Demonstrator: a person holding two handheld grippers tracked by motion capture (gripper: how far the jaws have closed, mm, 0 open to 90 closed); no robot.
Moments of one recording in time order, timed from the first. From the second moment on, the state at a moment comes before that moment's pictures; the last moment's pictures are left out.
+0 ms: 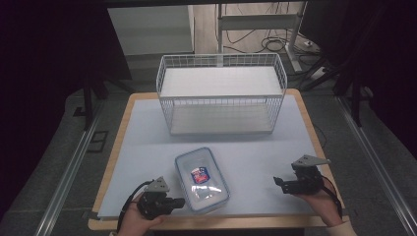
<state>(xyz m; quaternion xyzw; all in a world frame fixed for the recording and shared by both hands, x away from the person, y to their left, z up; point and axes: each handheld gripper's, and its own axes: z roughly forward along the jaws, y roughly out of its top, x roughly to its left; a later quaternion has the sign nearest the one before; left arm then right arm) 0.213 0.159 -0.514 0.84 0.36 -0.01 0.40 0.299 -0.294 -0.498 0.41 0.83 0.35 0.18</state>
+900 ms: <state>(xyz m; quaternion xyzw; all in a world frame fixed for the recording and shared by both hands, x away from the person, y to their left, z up) 0.219 0.117 -0.514 0.86 0.33 -0.02 0.39 0.300 -0.293 -0.500 0.41 0.83 0.34 0.17</state>
